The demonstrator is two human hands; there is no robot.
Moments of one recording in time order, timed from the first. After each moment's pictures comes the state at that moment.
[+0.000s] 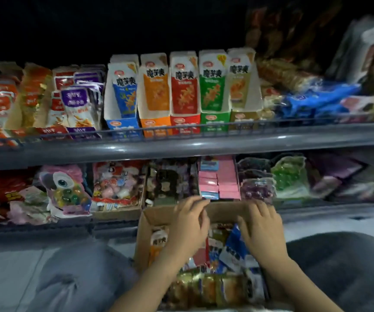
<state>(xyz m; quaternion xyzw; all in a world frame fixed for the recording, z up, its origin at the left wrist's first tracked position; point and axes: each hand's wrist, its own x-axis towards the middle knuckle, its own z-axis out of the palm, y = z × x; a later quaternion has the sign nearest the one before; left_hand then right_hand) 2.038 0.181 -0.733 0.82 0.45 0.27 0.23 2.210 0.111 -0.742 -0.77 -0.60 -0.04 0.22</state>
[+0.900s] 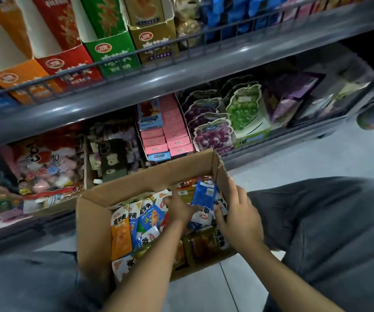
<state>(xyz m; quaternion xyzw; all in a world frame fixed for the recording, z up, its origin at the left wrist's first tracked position) 2.134 0.175 -0.912 0.62 0.63 0.06 0.47 2.234 0.048 -0.832 -0.86 -0.45 0.13 0.22</state>
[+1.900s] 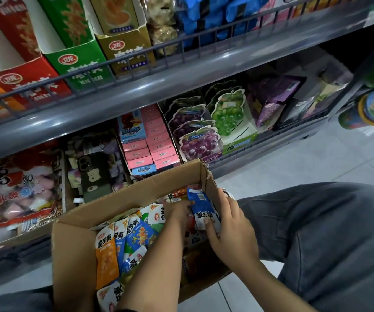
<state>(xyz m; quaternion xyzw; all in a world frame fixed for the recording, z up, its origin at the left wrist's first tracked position) 2.192 0.194 -0.905 0.31 0.71 0.06 0.63 2.234 0.048 -0.841 -0.86 -0.44 0.12 0.25</state>
